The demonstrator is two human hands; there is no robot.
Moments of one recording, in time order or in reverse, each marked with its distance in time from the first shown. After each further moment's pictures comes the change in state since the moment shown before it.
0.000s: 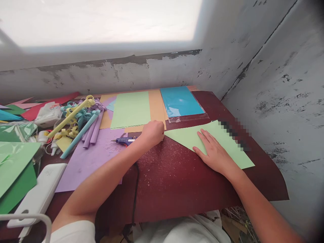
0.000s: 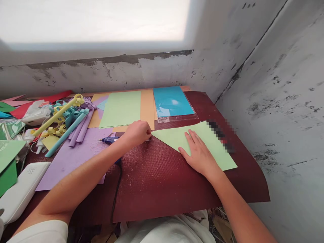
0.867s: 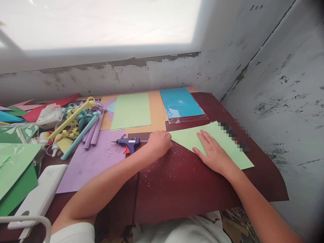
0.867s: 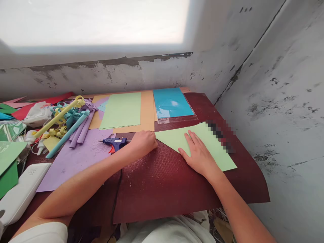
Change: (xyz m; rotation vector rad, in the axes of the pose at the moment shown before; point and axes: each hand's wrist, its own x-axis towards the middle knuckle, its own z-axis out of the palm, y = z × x) left_hand -0.029 0.040 -0.002 0.038 -0.127 0.054; right_hand 0.001 0.002 0.003 0.001 0.021 -0.013
